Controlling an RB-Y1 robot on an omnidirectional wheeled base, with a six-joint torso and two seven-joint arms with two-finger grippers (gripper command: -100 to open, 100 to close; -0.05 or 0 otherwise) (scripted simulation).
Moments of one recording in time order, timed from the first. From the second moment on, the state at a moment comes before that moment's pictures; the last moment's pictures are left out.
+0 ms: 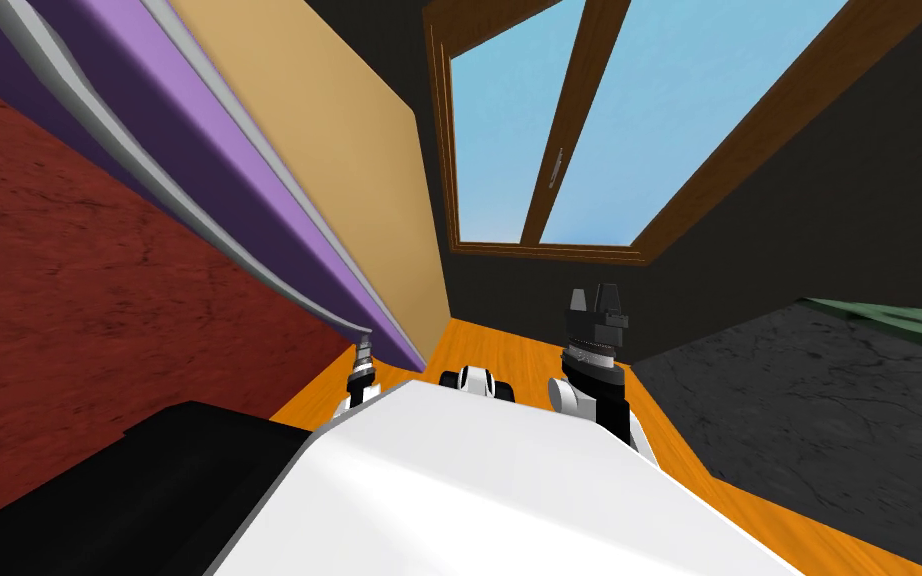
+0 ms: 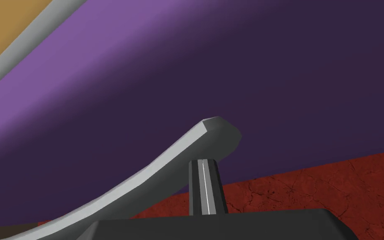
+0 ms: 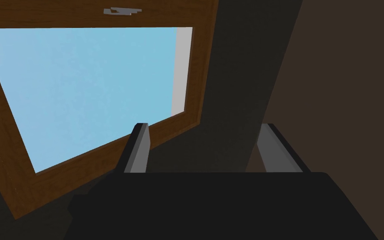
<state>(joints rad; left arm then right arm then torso) 0.16 0.23 0.70 -0.81 -0.05 -1.05 -0.16 0.49 0.04 0.04 -2.29 0.12 -0.55 0.02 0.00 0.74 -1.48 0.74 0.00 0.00</state>
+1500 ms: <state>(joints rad) 0.31 0.50 0.75 -0.88 -0.08 -0.81 -0.09 0.49 0.04 0.04 -2.29 0.12 -0.55 0.02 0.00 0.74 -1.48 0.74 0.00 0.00</state>
